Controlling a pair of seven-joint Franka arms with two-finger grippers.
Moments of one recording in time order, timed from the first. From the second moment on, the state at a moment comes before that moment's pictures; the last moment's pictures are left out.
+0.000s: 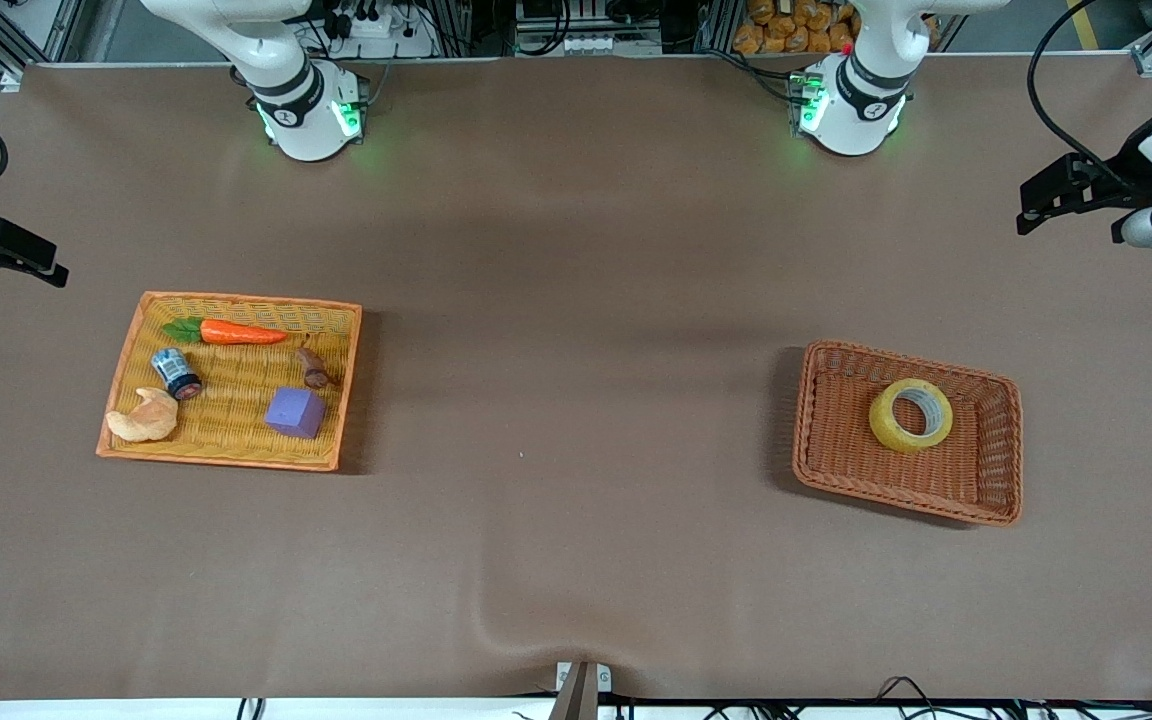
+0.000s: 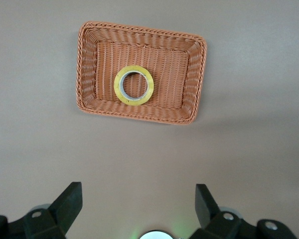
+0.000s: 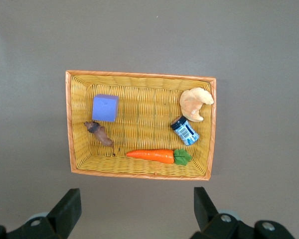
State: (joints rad) left arm -0.08 -0.04 0.01 -1.56 0.00 1.47 0.03; right arm 0.01 0.01 -0.13 -1.59 0.02 1.57 -0.10
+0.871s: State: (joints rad) left arm -0.08 -0.03 0.01 -1.56 0.00 1.47 0.04; right arm 0.01 0.01 -0.13 -1.59 0.02 1.57 -0.10
